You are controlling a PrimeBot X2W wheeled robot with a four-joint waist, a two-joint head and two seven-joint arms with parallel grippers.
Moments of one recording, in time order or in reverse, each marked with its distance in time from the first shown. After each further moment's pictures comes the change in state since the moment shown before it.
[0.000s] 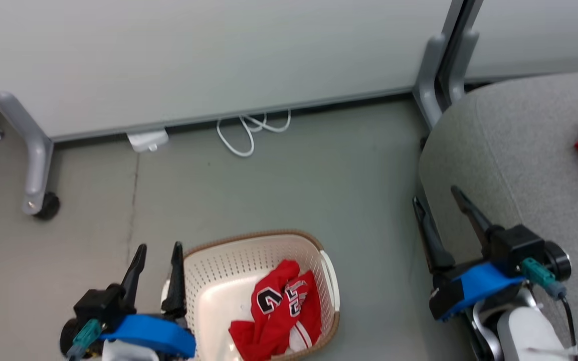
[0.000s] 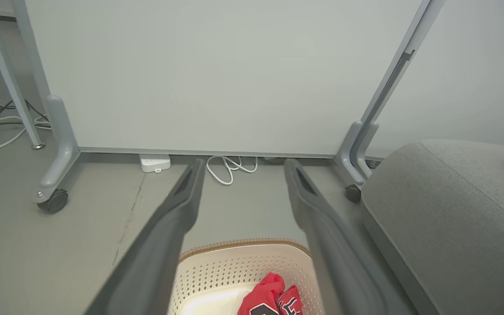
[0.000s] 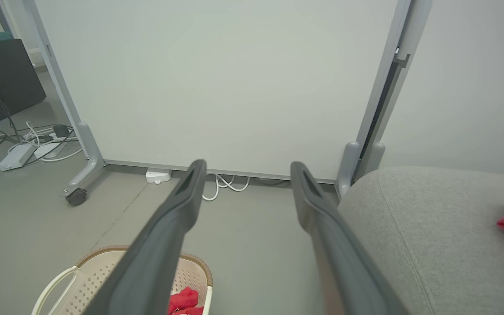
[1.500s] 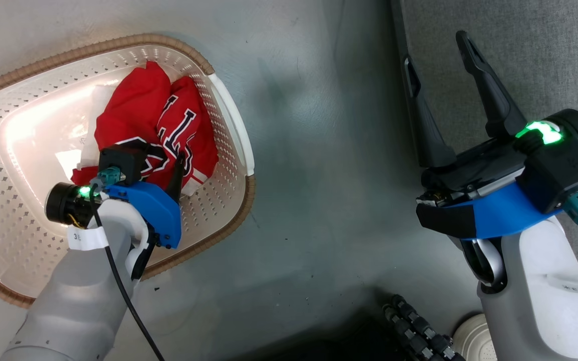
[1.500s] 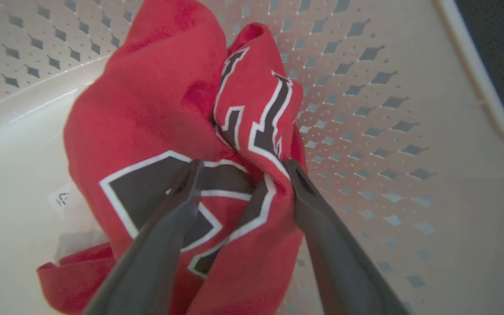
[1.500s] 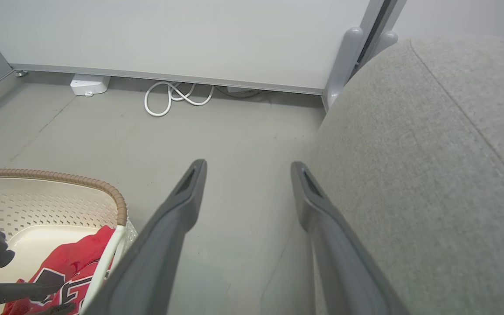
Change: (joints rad) left arm -0.740 0.147 -0.611 0.701 -0.277 0.000 0.032; right arm -0.324 0.000 0.093 -0.211 0.008 0.000 -0.071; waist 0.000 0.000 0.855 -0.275
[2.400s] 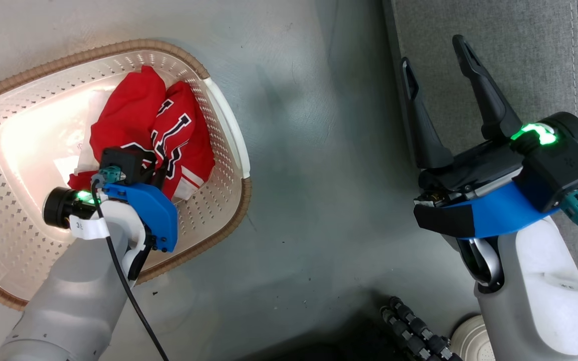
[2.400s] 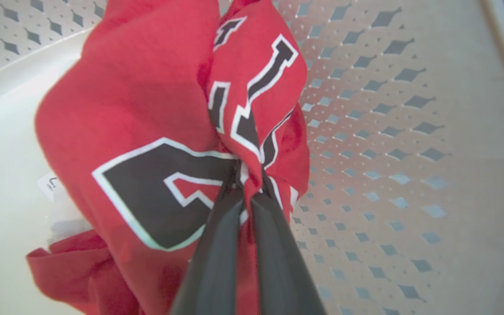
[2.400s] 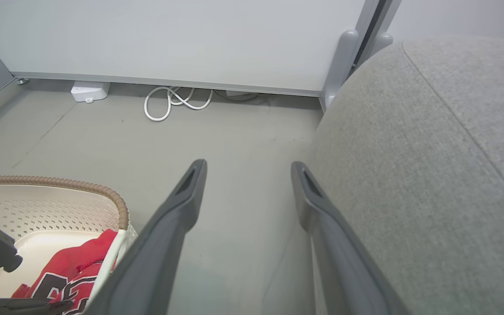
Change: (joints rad) left arm -0.044 0.002 -0.141 0.085 -0.127 0.000 0.037; right arm 0.000 0.000 0.004 0.025 0.027 0.000 -0.018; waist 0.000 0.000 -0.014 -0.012
